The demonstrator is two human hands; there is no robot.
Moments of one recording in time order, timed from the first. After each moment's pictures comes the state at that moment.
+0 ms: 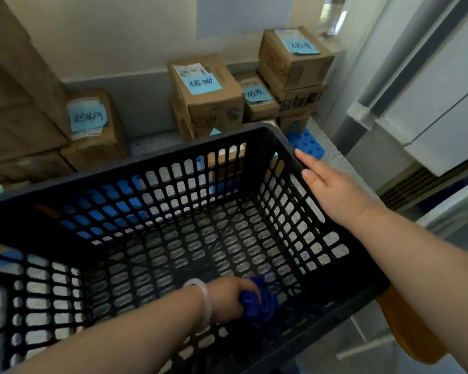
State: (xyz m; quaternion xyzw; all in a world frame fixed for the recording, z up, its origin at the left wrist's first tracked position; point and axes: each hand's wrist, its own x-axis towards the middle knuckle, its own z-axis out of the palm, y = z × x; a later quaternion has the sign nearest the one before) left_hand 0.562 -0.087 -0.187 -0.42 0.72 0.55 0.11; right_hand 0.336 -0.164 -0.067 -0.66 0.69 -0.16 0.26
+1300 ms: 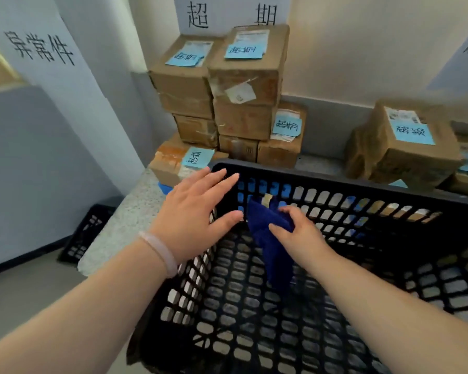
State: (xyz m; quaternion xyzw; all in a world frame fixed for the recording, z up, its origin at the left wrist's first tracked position) left_hand 0.789 -0.025 -0.058 -0.78 0.60 0.05 -0.16; right_hand 0.612 -0.162 -0.144 -0.73 0.47 -0.12 0.48
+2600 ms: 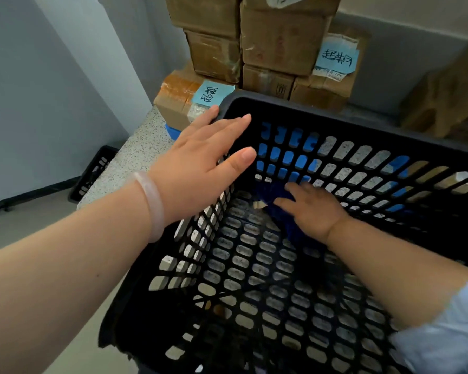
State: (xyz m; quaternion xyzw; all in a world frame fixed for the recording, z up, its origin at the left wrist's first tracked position) left_hand 0.806 -0.031 -0.085 -0.80 0.54 0.17 -0.20; right_hand 0.625 -0.215 -0.258 -0.98 0.17 0.06 0.08
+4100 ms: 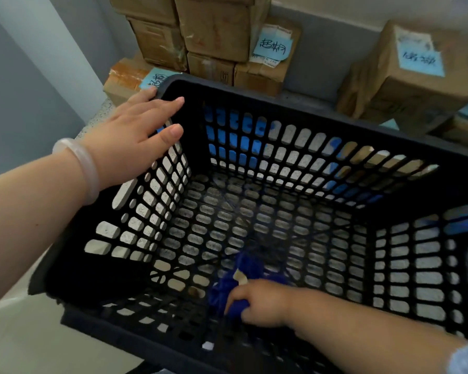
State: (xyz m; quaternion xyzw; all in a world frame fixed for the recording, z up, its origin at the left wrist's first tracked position) left_hand 0.805 -0.034 -0.086 -0.81 0.55 0.12 -0.13; right_hand 0.511 -0.080 -0.231 -0.78 0.17 0.42 0.44
